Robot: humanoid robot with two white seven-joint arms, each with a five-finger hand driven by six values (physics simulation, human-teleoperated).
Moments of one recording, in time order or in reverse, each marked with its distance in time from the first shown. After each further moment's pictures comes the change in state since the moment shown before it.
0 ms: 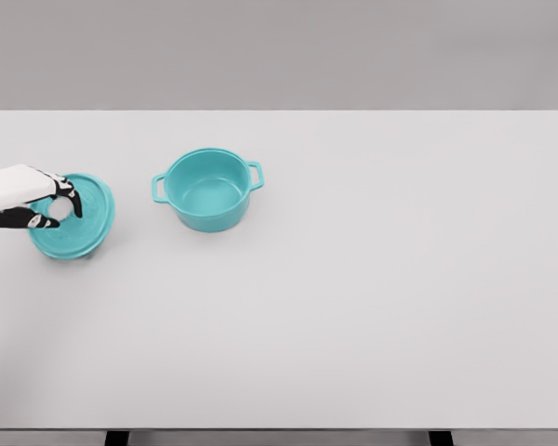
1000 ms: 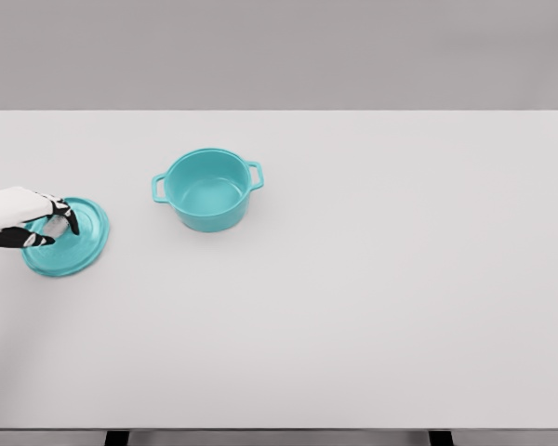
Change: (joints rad) left arm 0.044 -0.004 -0.005 0.056 -0.036 0.000 0.000; right arm 0.000 0.000 0.000 0.000 0.000 0.000 0.000
